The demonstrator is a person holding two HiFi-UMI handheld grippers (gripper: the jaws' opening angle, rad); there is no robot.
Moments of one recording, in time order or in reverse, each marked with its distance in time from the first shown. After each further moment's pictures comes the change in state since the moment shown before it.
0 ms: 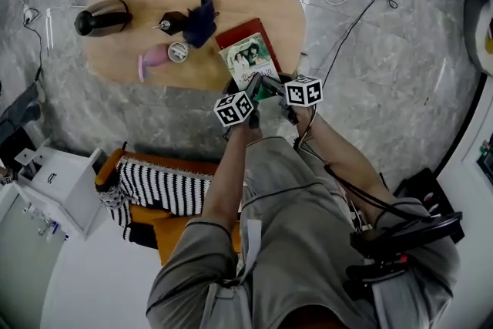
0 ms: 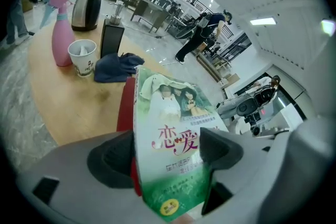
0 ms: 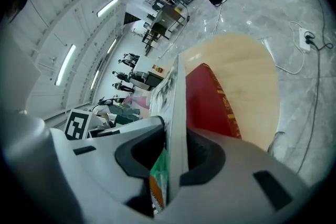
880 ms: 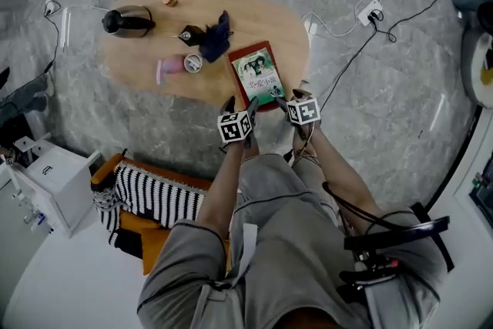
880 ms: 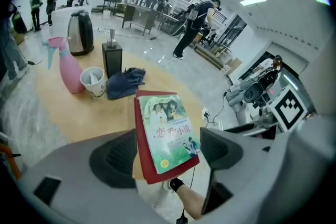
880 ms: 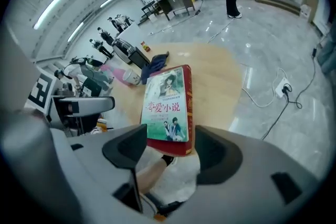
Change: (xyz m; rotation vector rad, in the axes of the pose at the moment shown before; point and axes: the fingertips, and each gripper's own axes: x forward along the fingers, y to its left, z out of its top) left arm -0.040 0.009 0.010 0.179 0.037 0.121; right arm -0.041 -0.055 -0.006 -0.288 0.209 -0.387
